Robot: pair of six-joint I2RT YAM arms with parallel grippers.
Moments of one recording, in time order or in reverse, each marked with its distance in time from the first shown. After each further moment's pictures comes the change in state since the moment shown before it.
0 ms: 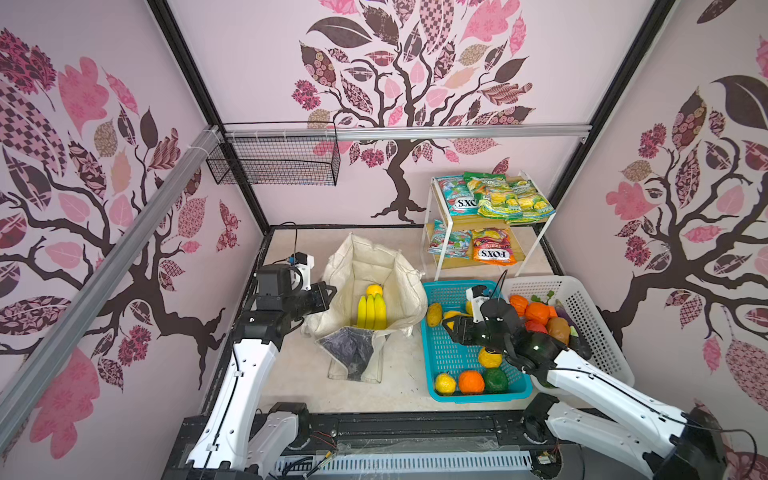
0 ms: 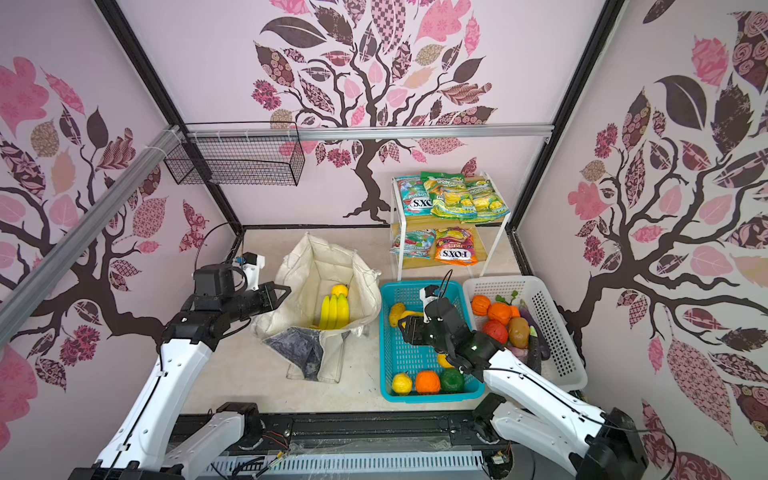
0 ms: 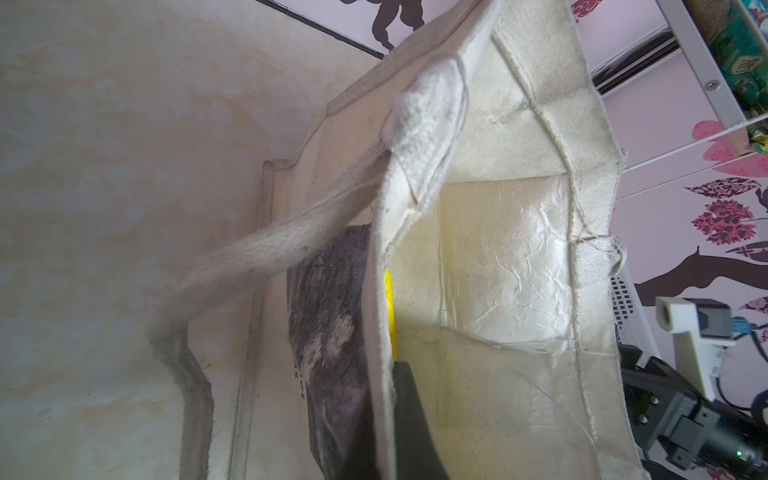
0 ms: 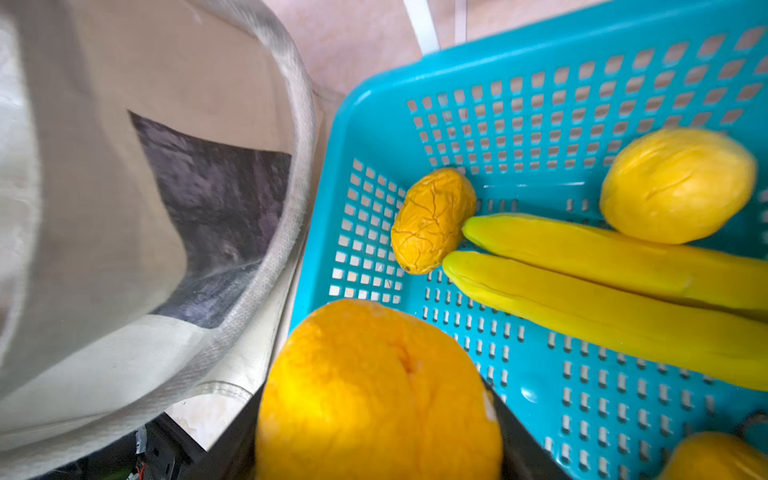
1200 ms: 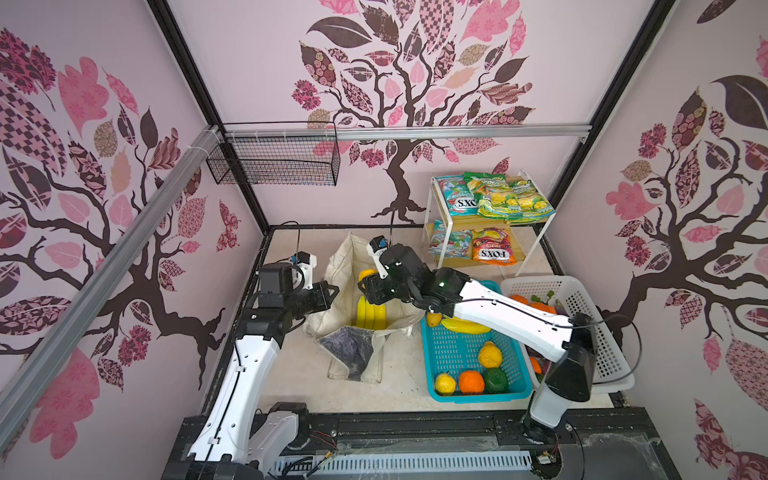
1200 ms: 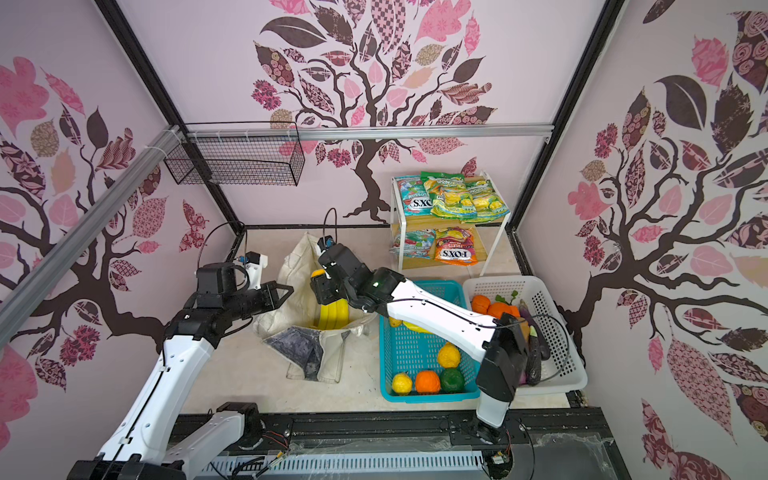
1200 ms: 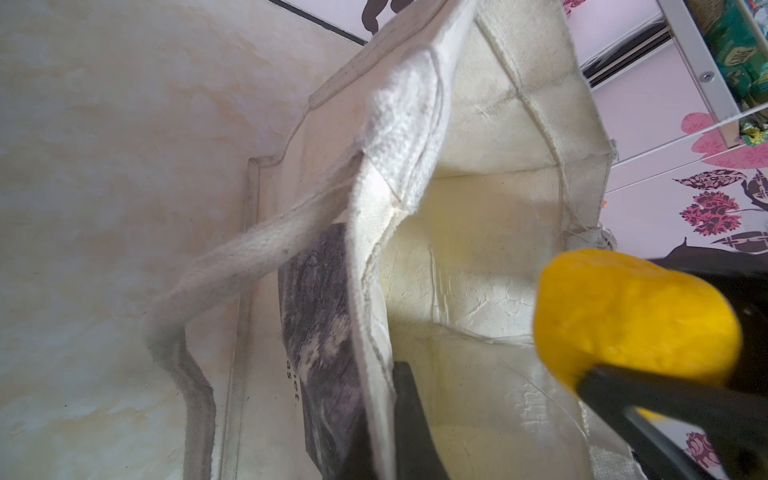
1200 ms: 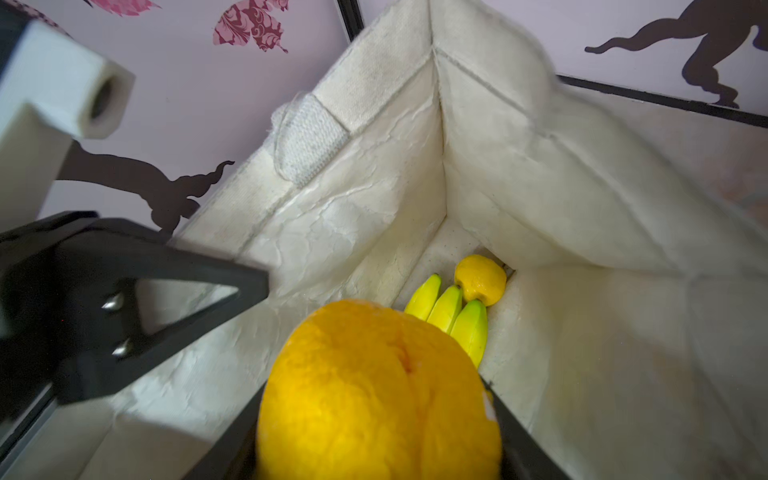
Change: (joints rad) left arm -0.002 0.021 0.000 0.010 0.034 0.004; right arm 0.296 0.904 1.084 -0.167 0.116 -0.244
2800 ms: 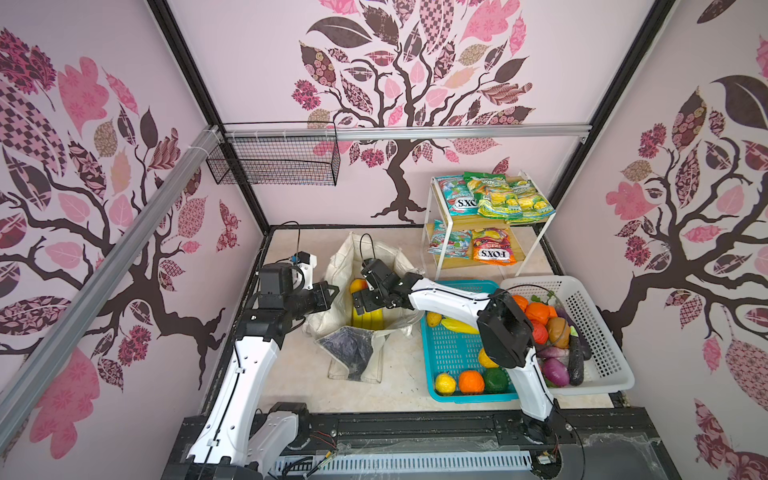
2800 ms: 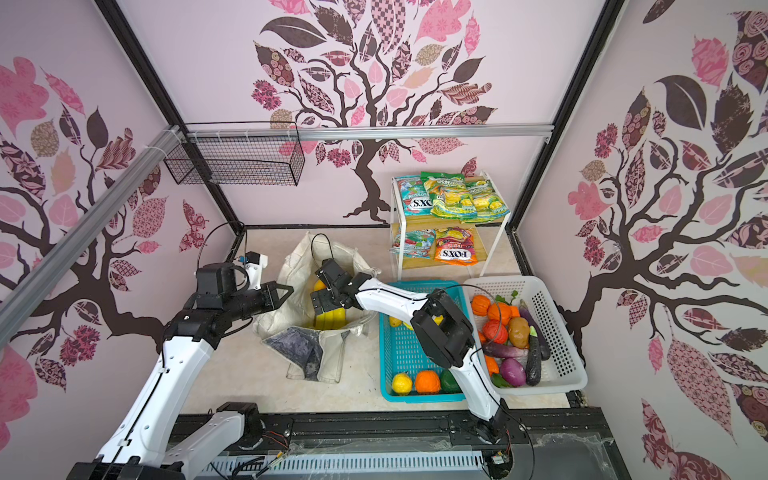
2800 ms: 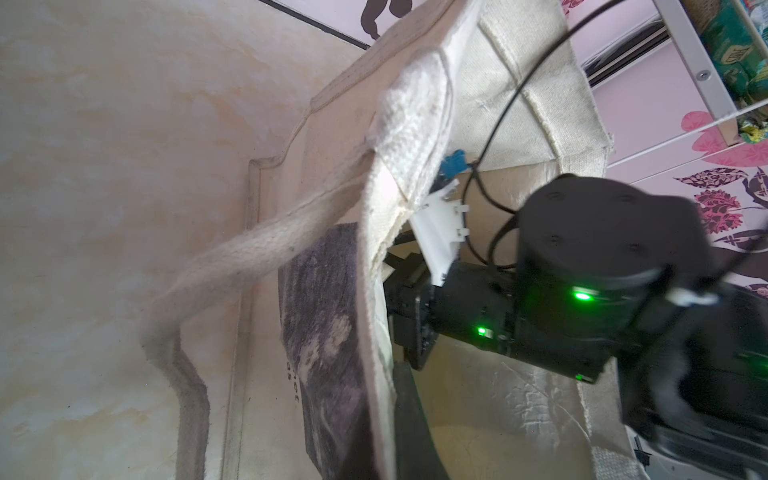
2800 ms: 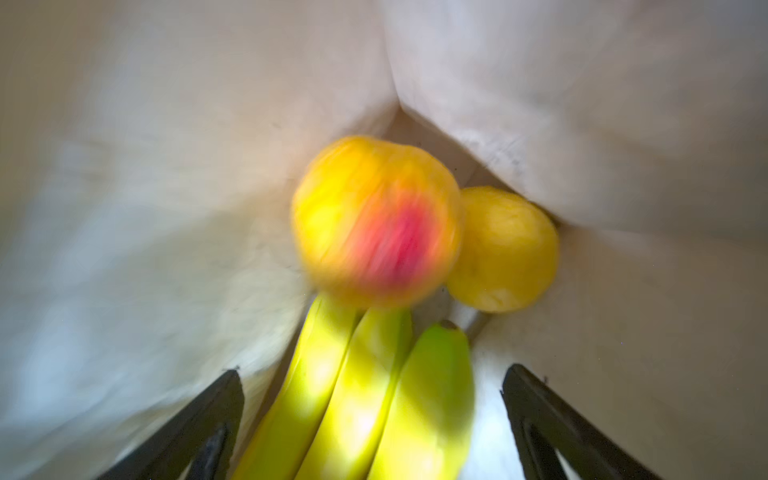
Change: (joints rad) left arm -0.005 -0.007 0.000 0.001 -0.008 0.002; right arm -0.085 0.312 -0.002 0.073 -0.095 0.056
